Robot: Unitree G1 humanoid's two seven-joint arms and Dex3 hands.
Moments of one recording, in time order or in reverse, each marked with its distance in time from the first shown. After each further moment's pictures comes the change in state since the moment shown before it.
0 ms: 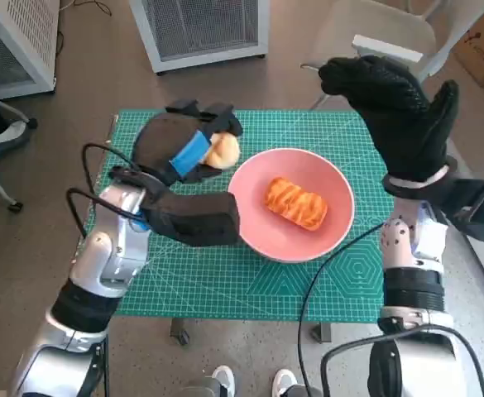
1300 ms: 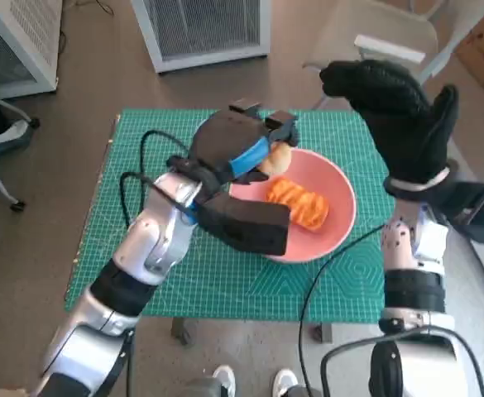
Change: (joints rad) left arm -0.153 -0.126 -0.124 0.208 0.041 -0.103 -0.006; right arm 0.011 -0.003 0.004 -0.006 -0.003 -0.013 -0.005
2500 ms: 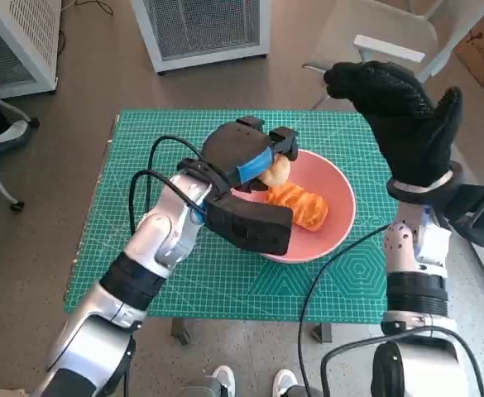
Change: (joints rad) left arm -0.018 -0.022 -0.026 0.127 0.008 -0.041 0.027; right arm 0.013 -0.009 0.009 -0.020 -0.004 0.001 -0.017
